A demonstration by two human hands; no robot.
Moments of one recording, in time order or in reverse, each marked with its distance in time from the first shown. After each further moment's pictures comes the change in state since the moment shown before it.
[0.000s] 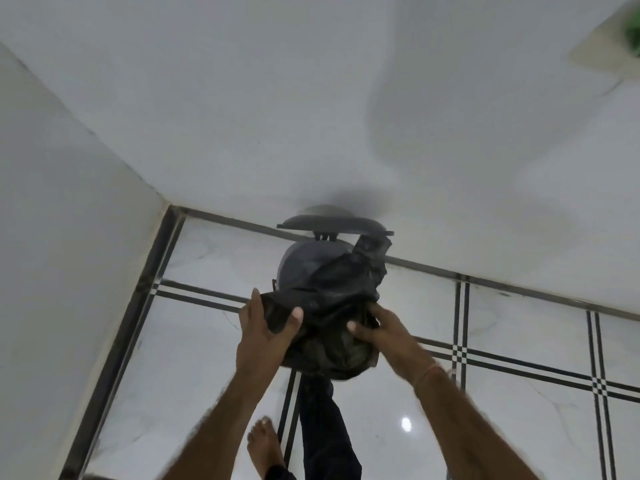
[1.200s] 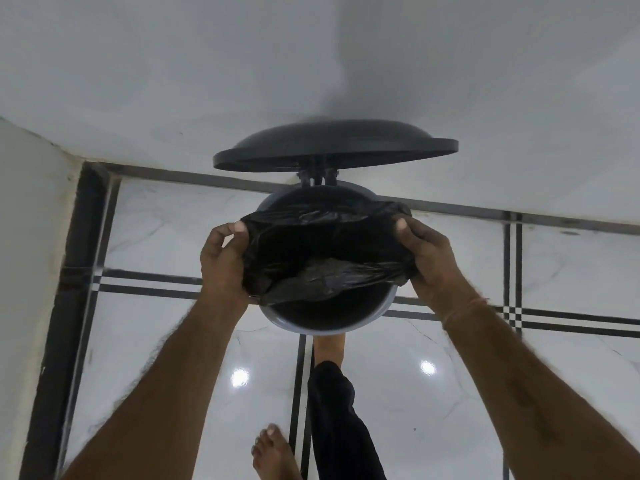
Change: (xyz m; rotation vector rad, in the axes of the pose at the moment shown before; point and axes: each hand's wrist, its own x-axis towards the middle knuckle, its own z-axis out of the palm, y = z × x) left_hand 0.245 -0.081 0.083 -0.650 0.071 -0.065; right_hand 0.197 0.083 -0.039 0.510 0.238 -0.129
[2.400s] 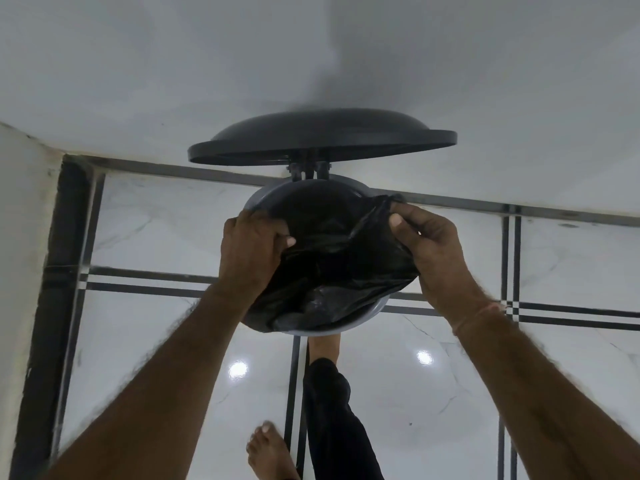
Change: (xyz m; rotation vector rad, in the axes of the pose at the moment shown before) left_hand 0.019 -0.007 0.032 1.352 -0.217 0.737; right_hand -0.007 -0.012 0.003 -0.235 0.005 -0.200
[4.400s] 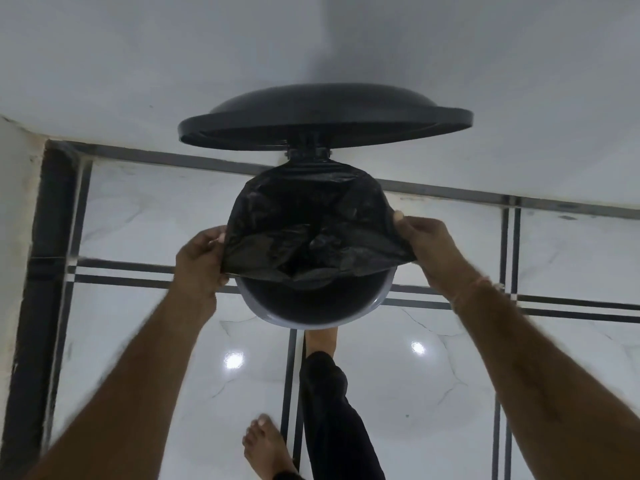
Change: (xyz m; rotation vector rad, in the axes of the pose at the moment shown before) left_hand -0.034 -0.058 0.007 -1.167 0.048 -0.717; right_hand 0.034 0.048 -0.019 -0.222 -0.011 0.231
